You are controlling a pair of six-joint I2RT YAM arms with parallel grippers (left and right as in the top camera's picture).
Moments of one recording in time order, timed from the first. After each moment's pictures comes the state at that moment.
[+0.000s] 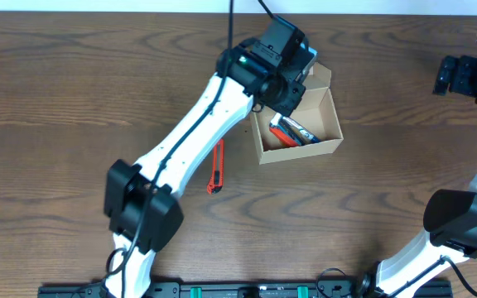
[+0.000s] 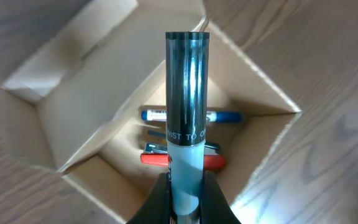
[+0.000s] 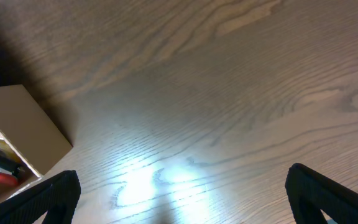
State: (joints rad) left arm -0.66 2.09 2.04 -1.00 0.20 -0.04; right arm -0.35 1.92 2.24 -1.63 0.10 0.04
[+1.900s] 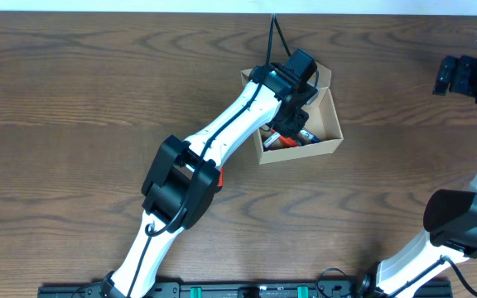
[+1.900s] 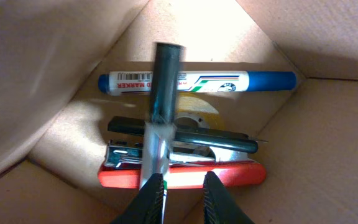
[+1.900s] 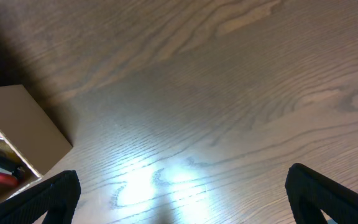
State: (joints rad) left arm -0.70 2.32 2.06 -1.05 0.18 -0.02; right arm -0.35 1.92 2.24 -1.63 0.10 0.04
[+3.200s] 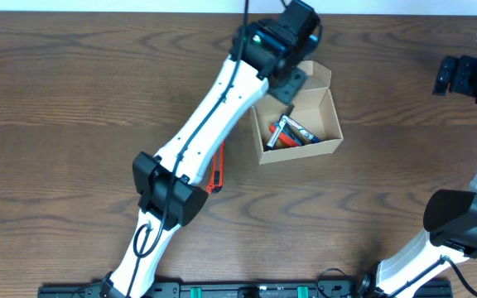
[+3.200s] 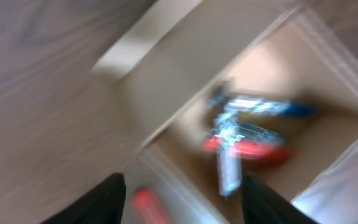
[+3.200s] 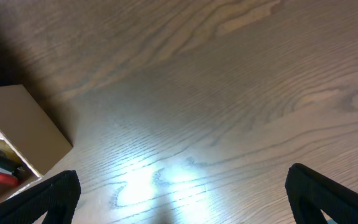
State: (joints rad) left arm -0.65 2.31 2.58 -1.45 -0.09 -0.03; right arm -0.35 1.92 2.24 -1.63 0.10 0.04
